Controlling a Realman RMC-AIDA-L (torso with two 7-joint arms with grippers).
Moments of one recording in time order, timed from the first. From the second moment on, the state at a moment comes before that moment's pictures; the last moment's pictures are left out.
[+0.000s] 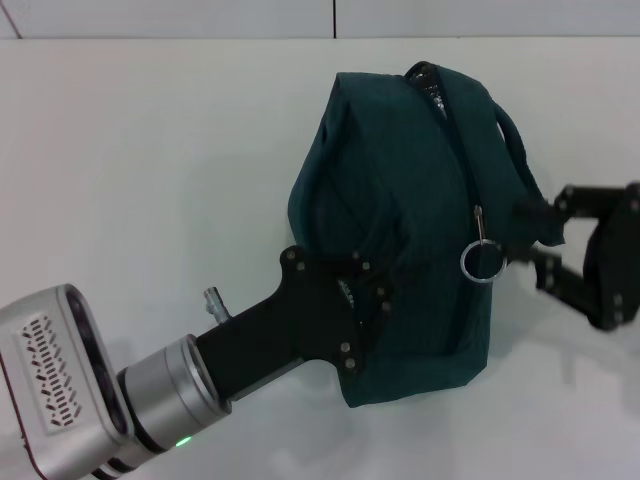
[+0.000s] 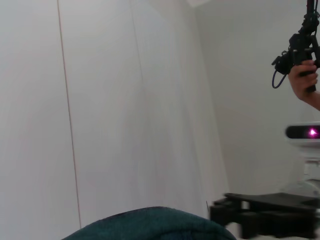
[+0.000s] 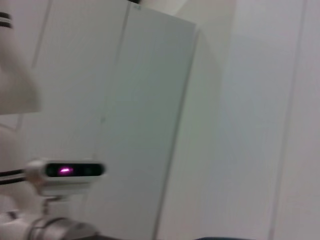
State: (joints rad) left arm -0.41 -2.10 2.83 0.24 -0.47 1.59 -0.16; right arm 0.33 1.99 -1.15 -0.57 -1.30 -1.75 0.68
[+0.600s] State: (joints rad) left arm -0.42 -2.10 2.83 0.24 -0.47 1.59 -0.15; right arm 0.35 2.01 -1.14 -0.58 -1.41 -1.69 0.78
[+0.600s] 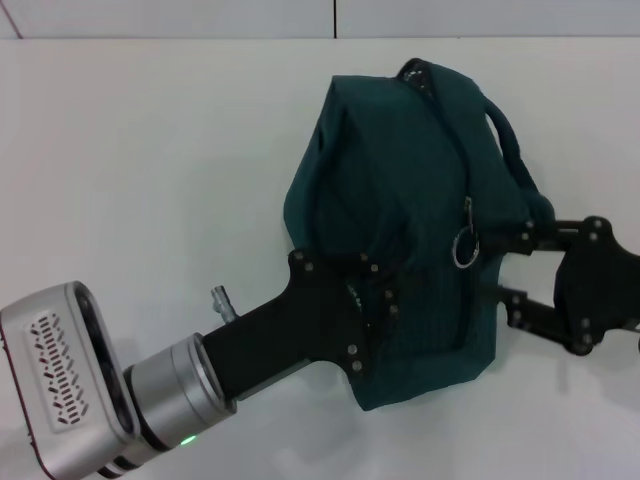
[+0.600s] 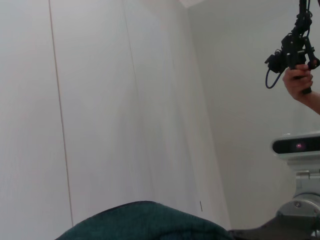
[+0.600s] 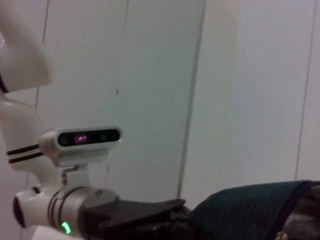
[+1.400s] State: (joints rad) left arm -0.42 -2.10 2.83 0.25 -0.47 1.57 -0.15; right arm 0.40 2.01 -1.16 -0.58 -1.52 -1.69 0.88
